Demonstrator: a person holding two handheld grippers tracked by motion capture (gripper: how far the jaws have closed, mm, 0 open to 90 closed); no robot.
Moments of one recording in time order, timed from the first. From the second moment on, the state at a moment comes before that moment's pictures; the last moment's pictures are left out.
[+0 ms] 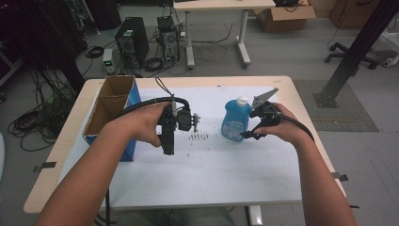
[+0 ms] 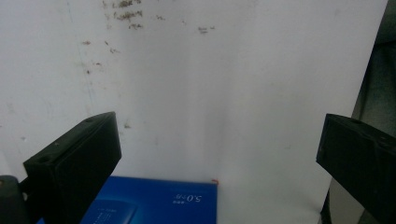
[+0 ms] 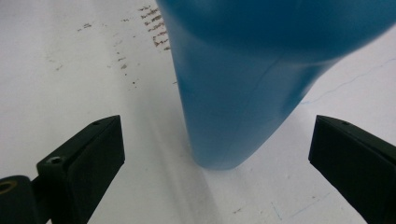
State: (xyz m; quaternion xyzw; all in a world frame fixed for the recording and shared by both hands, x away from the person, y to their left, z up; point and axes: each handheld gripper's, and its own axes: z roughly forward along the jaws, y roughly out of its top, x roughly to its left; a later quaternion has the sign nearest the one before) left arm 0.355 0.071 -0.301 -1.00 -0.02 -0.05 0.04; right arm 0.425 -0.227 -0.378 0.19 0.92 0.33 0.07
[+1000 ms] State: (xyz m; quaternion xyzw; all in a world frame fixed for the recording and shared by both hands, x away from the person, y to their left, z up) left arm 0.351 0.069 -0.307 -1.00 -0.02 -0.04 0.05; right arm 0.423 -0.223 -0.401 0.21 0.88 0.42 0.10
